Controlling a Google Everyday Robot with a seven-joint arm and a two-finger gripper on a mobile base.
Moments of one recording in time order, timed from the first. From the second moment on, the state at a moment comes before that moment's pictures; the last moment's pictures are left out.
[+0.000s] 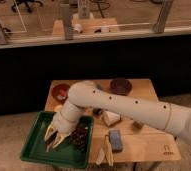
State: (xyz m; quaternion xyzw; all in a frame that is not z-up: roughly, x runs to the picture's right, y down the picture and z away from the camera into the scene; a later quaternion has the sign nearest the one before) arm -0.175 0.207 0.588 -0.30 -0.49 -0.30 0.76
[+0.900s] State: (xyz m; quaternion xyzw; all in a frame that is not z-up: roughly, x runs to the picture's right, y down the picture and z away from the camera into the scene) arm -0.175 0.207 0.589 -0.30 -0.49 -0.30 0.76
